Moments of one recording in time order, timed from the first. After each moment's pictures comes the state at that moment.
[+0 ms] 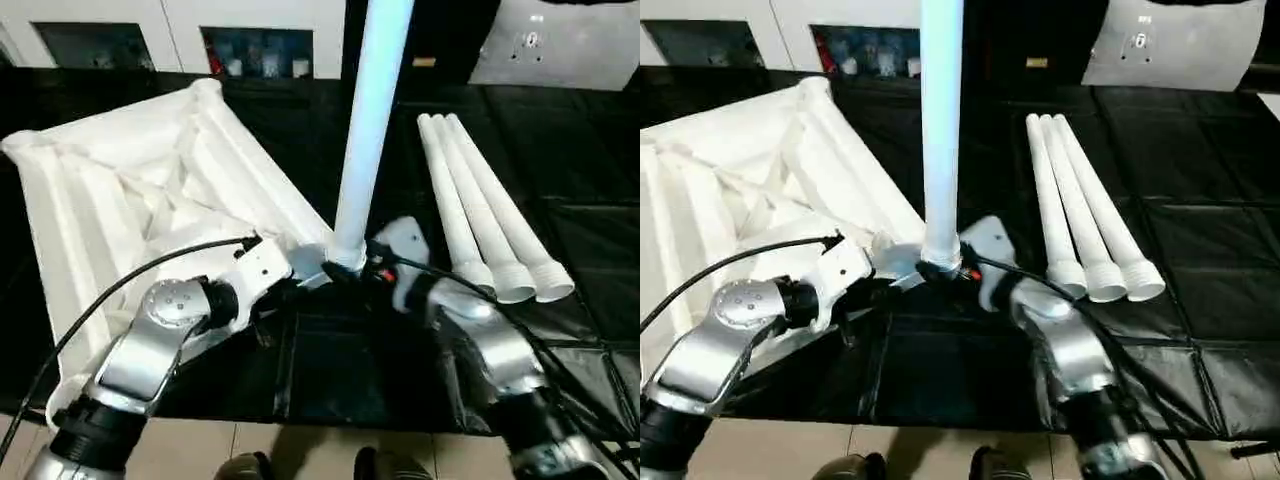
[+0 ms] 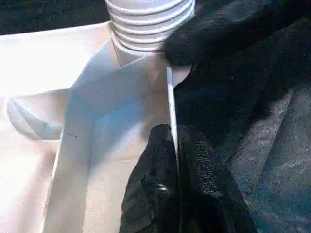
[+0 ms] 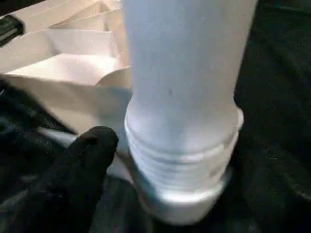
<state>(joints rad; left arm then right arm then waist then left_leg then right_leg) -0.31 0.44 -0.24 -0.02 0.03 0.39 -0.86 -0.35 -0.21 0.19 0.24 0.16 0.21 0.66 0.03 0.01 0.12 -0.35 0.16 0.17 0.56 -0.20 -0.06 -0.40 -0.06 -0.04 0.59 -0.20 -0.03</state>
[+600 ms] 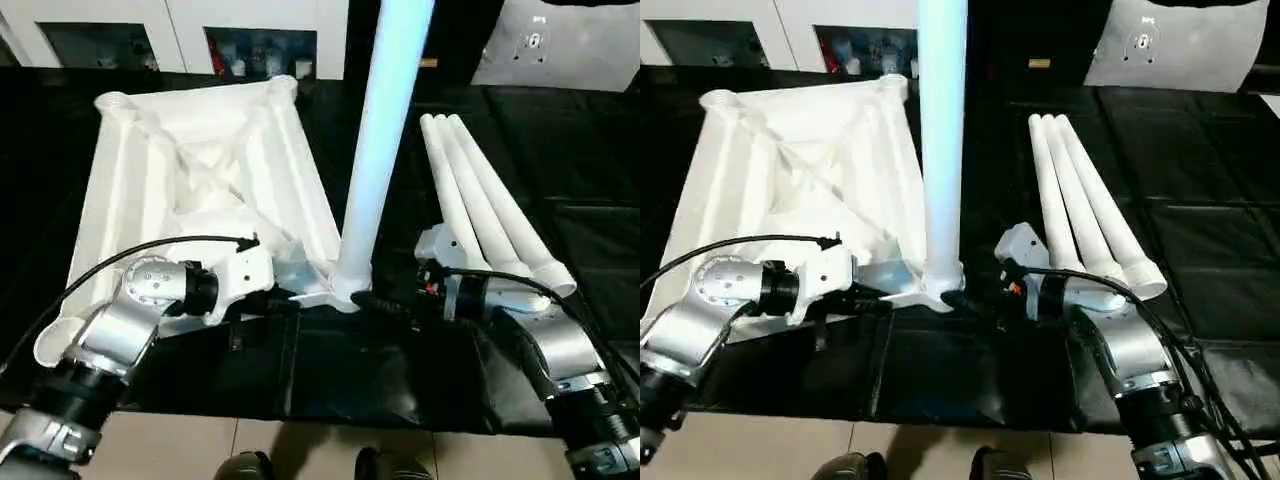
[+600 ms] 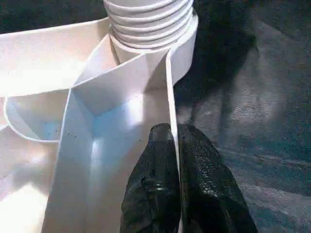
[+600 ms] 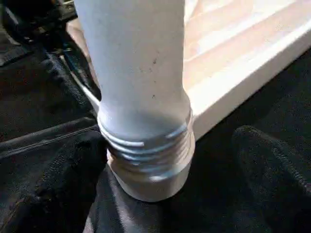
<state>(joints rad) -0.43 0.56 -0.31 0.23 -0.01 0.06 -1.17 -0.36 -0.41 0.18 0.20 0.23 0.21 0.98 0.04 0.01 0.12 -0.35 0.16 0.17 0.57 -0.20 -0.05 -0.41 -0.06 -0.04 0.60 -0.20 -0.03</state>
